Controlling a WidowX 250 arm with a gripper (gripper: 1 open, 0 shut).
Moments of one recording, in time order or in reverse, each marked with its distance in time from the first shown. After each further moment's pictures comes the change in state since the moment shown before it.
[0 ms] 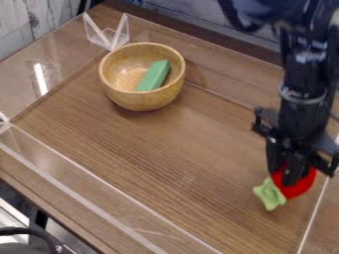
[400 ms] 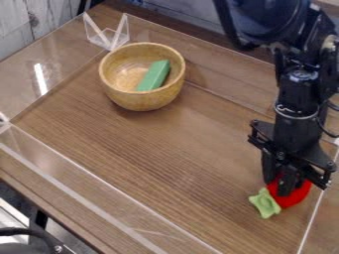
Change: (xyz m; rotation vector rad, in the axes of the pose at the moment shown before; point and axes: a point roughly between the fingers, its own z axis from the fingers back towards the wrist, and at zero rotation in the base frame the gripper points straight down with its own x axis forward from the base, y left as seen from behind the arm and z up) arm -0.001 0.007 -0.014 0.006 -0.004 -0.007
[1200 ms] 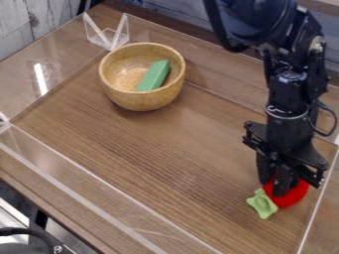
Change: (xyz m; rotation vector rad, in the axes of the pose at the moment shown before) arm -0.005 0.012 -0.004 -0.005 0.004 0.022
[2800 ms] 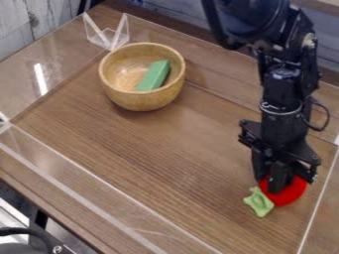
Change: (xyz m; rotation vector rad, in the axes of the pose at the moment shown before) arm 0.001 0.010 -0.003 -0.007 0.021 0.002
